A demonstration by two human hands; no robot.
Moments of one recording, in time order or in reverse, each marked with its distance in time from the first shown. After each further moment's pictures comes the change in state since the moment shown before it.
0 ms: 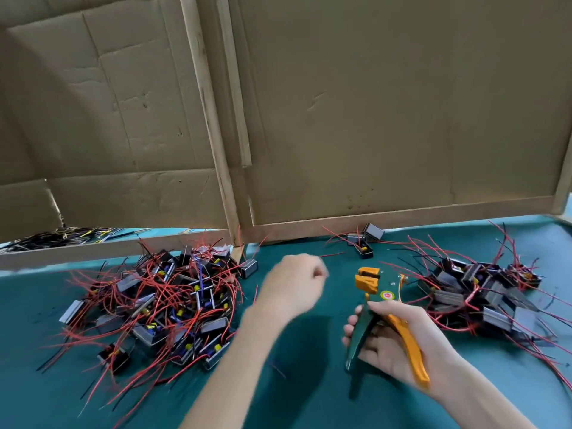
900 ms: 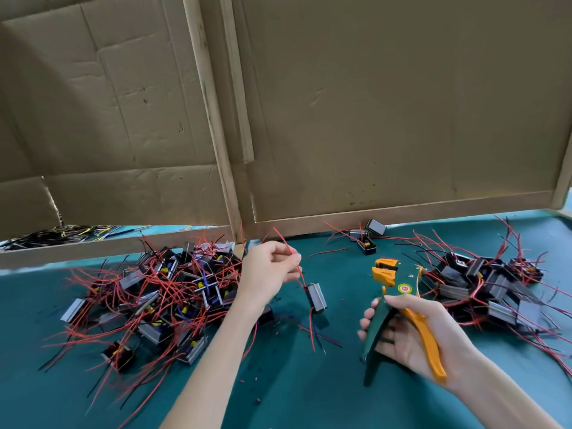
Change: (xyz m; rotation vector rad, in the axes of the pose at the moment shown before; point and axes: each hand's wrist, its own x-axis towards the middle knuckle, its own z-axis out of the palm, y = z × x) left_hand 0.002 -0.045 -0.003 -0.896 0.222 -0.195; right_hand -0.003 -0.008 -0.014 -0.024 0.008 -0.051
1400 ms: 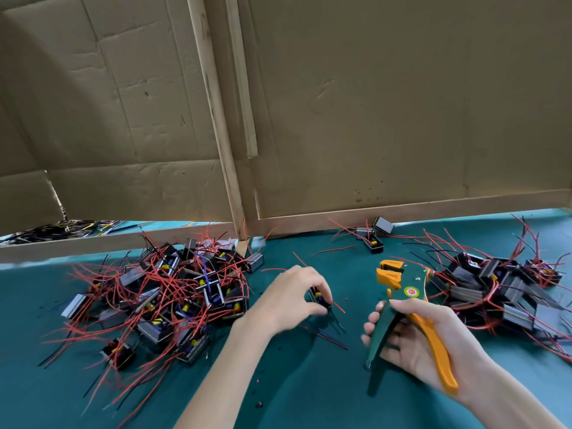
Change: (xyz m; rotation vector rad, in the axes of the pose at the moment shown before) left_hand 0.004 -0.035 0.010 0.793 -0.447 0.393; right_hand 0.002 0.004 0.000 0.007 -0.024 0.029
